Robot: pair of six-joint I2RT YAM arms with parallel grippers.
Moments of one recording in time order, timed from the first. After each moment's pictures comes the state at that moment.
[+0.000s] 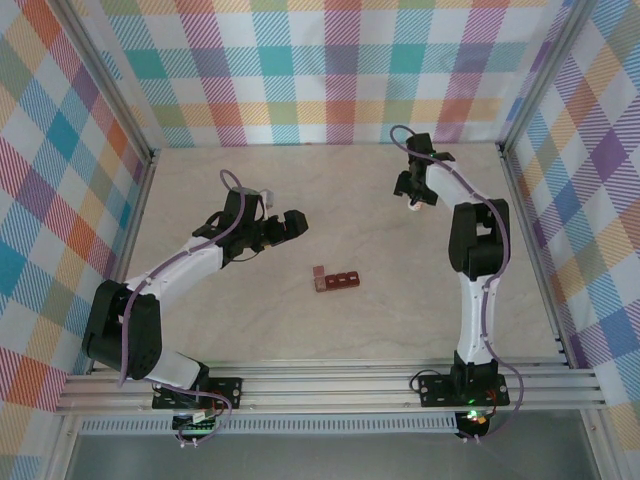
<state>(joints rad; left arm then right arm) -0.39 1.47 0.97 -0.24 0.32 -0.68 0.17 2.25 1.87 -0.77 0.15 0.43</state>
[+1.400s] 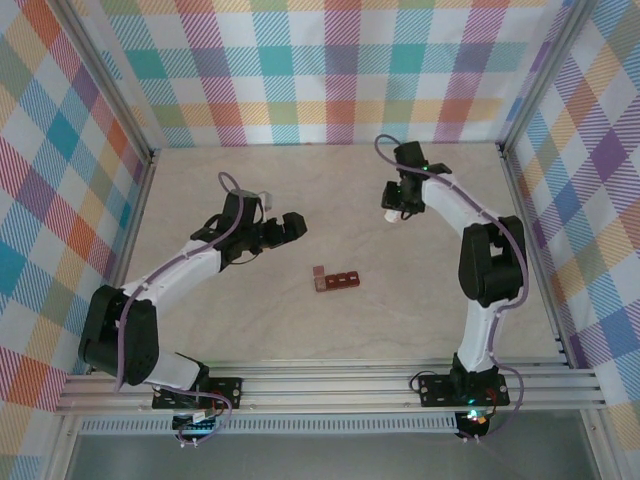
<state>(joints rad) -0.40 1.42 0.95 -0.26 0.30 -0.67 0.31 1.93 1.57 -0.73 0.02 0.39</state>
